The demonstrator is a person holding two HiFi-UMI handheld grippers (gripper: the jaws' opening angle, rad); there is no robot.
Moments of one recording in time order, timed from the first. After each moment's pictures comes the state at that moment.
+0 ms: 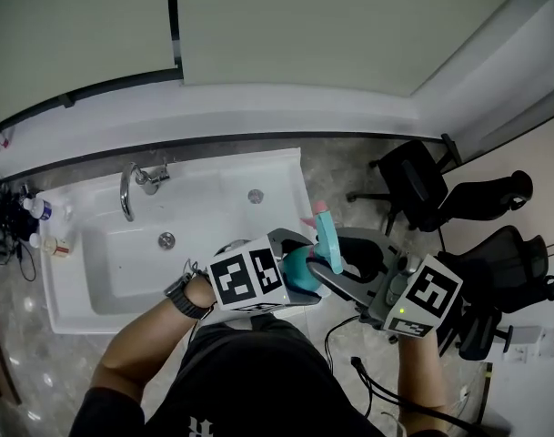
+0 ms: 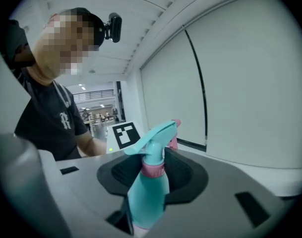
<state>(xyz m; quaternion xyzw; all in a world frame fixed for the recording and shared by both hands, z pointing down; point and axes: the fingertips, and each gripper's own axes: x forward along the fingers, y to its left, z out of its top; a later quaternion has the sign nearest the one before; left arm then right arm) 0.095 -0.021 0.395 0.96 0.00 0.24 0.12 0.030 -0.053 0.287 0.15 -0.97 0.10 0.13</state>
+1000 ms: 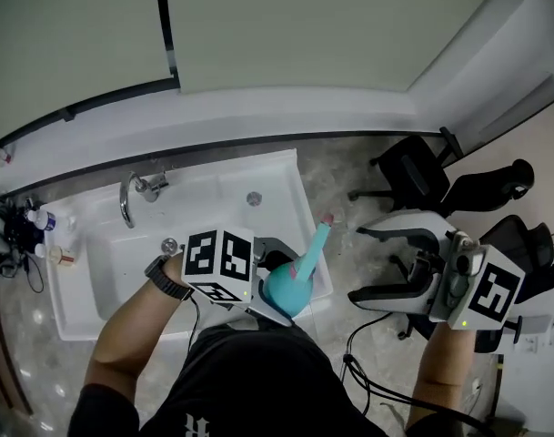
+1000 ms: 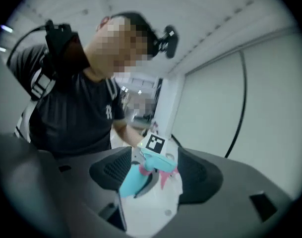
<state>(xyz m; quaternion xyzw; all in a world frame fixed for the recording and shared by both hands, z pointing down) 0.073 0.032 0.370 0.94 0.22 0.22 0.13 0.059 -0.015 0.199 -0.02 -0.98 -0.12 0.15</state>
